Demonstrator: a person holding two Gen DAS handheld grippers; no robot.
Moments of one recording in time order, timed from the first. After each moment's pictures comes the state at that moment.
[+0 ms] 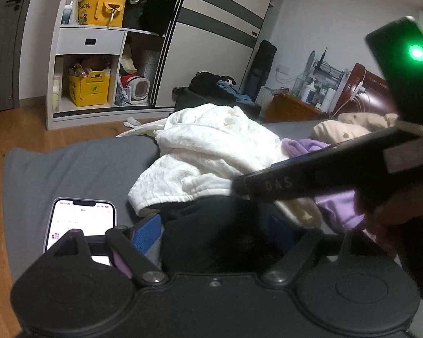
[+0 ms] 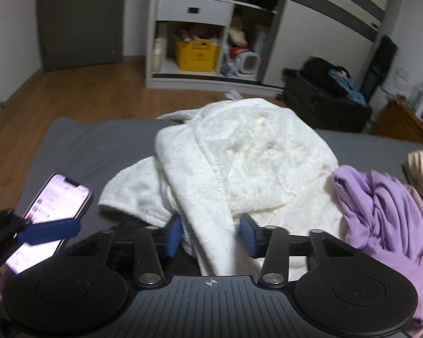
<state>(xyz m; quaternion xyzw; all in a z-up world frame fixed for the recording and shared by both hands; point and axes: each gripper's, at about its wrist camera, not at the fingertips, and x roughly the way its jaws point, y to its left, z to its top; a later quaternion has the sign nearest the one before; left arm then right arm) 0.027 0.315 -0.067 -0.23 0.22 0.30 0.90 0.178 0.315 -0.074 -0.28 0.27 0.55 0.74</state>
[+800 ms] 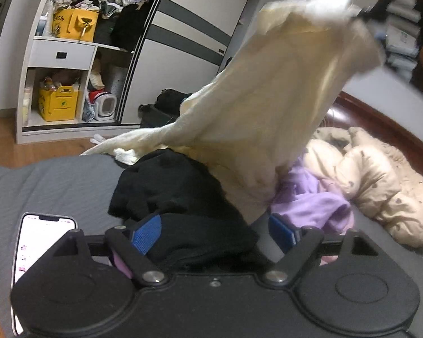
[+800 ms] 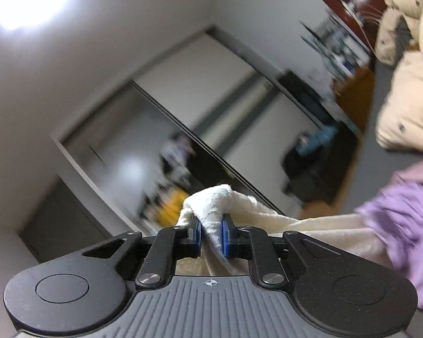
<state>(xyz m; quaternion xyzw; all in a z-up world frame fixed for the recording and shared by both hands) 0.024 0.291 -0.054 -0.22 0.16 0.23 0.93 0.273 0.137 0.105 0.37 0.21 0.53 0.73</state>
